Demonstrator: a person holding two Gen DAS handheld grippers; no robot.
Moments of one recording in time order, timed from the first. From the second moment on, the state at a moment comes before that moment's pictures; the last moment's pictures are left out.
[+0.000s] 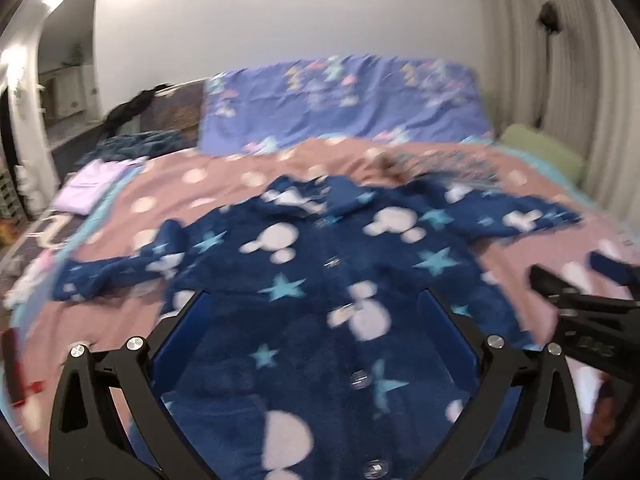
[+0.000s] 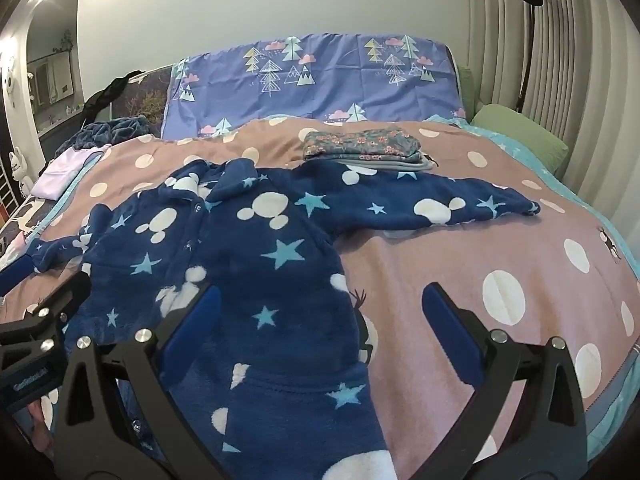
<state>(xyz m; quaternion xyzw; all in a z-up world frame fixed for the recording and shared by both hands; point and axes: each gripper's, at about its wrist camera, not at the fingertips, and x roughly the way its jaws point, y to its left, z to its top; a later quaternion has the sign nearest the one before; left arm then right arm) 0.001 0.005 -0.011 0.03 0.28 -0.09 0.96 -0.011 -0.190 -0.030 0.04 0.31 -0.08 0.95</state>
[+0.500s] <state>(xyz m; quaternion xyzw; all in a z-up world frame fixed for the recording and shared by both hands) 0.007 0.002 -0.023 0.05 0.33 -0.10 0.94 -0.006 -0.183 -0.034 0.05 0.34 -0.06 0.94</state>
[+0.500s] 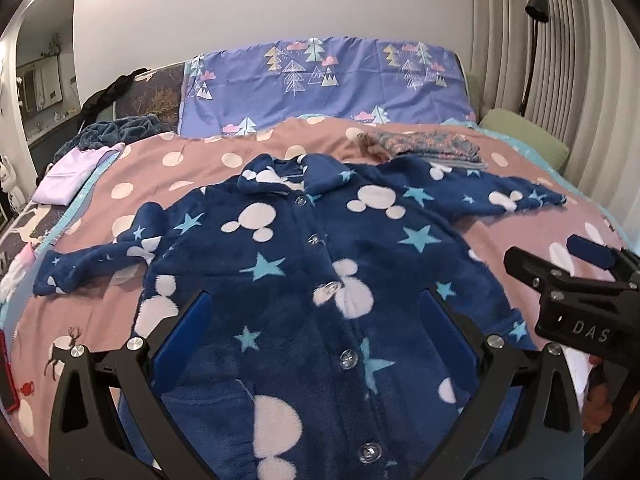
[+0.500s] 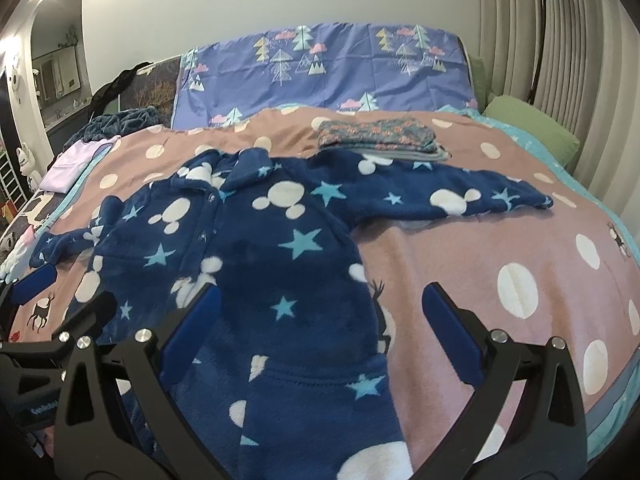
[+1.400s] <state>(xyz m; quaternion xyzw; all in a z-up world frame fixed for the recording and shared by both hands) 0.019 0.029 -0.050 0.03 0.36 -0.08 0.93 0.015 -0.161 -0.068 0.02 0.39 -0.07 0.92</state>
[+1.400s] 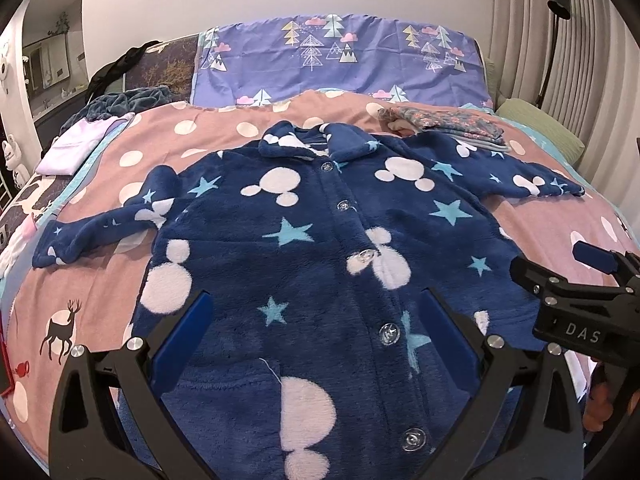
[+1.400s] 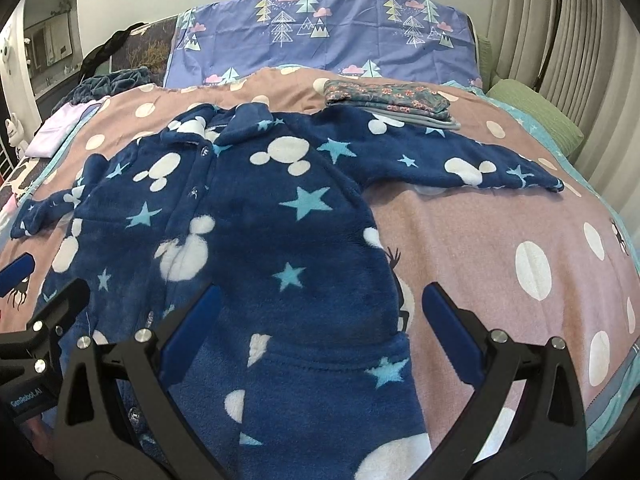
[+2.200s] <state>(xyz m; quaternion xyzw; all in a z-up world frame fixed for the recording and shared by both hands) 0.026 0.032 -0.063 0.03 0.37 -0.09 0.92 0.024 -0.161 -0.080 0.02 0.41 -0.07 0.91</state>
